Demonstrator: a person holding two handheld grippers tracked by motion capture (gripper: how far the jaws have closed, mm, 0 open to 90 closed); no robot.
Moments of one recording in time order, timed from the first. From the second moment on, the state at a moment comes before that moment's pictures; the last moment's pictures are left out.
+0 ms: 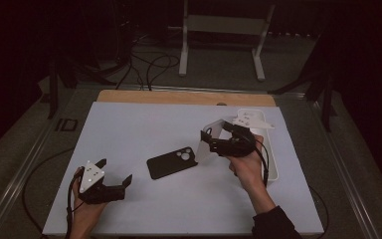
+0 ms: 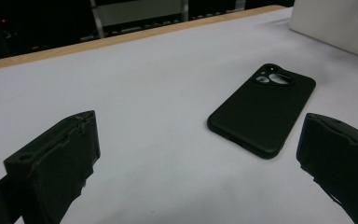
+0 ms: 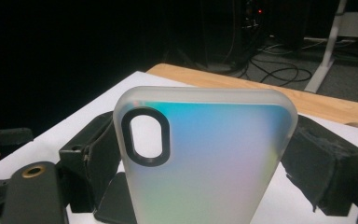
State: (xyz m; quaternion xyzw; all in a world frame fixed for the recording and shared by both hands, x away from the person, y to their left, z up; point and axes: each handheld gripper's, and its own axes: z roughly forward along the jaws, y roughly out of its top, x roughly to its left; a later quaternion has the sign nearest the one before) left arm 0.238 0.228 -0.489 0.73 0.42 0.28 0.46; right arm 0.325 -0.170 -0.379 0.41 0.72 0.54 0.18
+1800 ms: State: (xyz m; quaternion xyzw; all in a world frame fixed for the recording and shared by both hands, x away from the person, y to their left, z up) left arm 0.238 0.226 -0.492 0.73 0.43 0.28 0.46; right arm 0.382 -0.202 -0.358 0.46 0.70 0.50 0.23
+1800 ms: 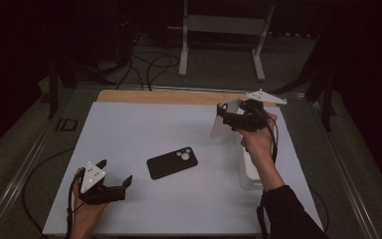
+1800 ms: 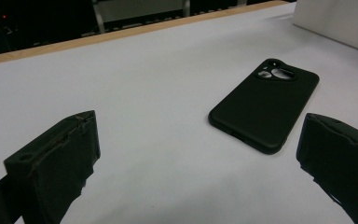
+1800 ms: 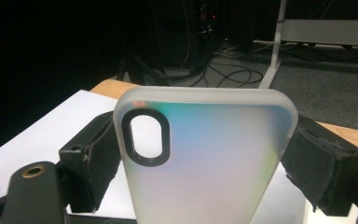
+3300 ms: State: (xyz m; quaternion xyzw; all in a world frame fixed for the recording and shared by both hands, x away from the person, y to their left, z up) left arm 0.238 0.225 -0.492 0.73 0.42 0.28 0.45; right arm 0.415 -0.249 -0.354 0.52 0.65 0.47 0.28
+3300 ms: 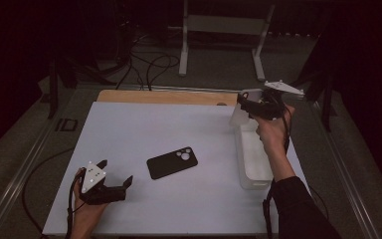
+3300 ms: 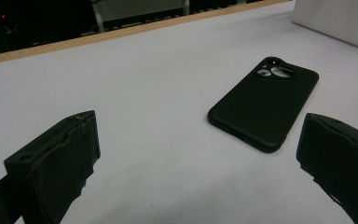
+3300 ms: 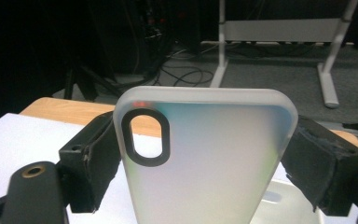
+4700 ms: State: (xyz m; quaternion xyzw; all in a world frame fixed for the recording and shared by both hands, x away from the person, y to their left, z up) left arm 0.238 0.225 -0.492 0.73 0.42 0.28 0.46; right arm 0.452 -0.270 -0.402 0.60 0.64 0.36 0.31
